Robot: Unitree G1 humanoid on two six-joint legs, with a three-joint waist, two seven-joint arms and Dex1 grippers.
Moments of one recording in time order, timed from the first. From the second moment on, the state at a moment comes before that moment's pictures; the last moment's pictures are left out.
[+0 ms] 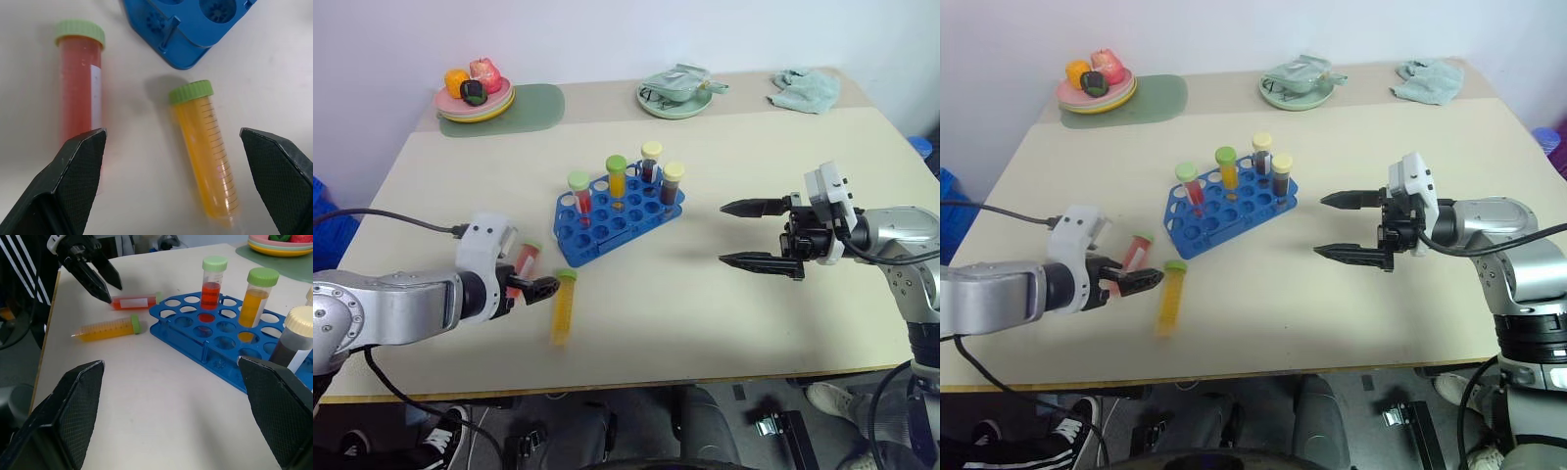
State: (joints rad) left arm -0.25 1.16 0.02 -0.51 -1.96 1.05 0.63; right arm -0.45 -0.85 -0.10 -0.09 0.60 0.47 1.32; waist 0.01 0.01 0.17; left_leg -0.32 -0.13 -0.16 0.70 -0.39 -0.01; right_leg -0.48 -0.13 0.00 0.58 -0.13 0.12
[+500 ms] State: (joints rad) left arm -0.23 1.11 -0.08 -0.51 -1.97 0.93 0.71; right arm -0.45 -0.83 -0.08 -0.09 0.59 0.47 1.31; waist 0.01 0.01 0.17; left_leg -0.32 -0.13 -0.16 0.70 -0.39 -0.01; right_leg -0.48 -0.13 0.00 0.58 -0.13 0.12
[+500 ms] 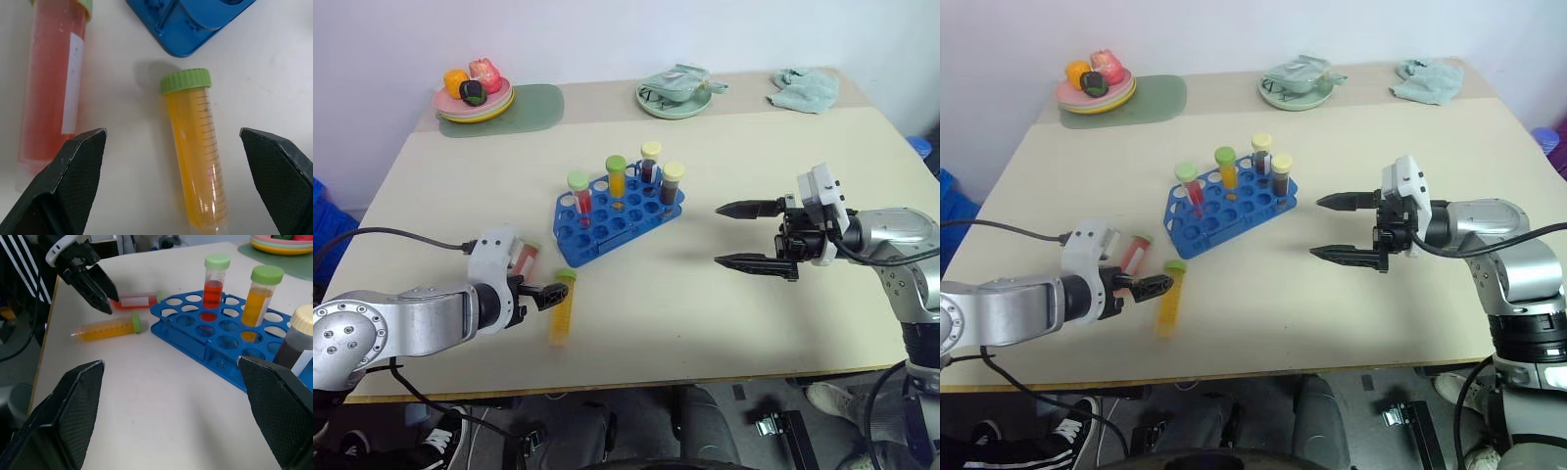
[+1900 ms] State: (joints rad) left arm -0.22 1.06 -0.16 -0.49 -1.97 0.91 0.86; right arm -0.45 -0.82 -0.08 -0.09 0.57 0.45 1.27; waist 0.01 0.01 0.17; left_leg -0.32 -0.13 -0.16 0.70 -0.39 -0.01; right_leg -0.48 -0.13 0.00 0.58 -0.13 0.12
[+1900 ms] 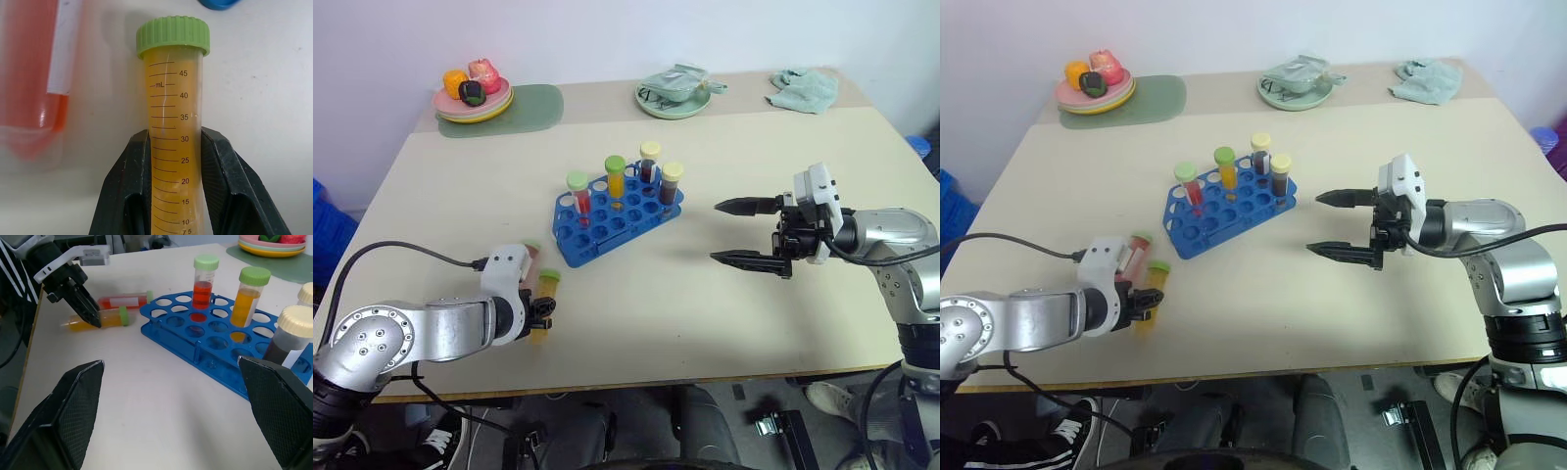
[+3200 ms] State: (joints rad) left arm -0.48 0.36 -0.20 0.07 -0.30 -0.12 -0.57; right arm -0.45 -0.79 -0.13 -0.12 0.57 0.47 1.10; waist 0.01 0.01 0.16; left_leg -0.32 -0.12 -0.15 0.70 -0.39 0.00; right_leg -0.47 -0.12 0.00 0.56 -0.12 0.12
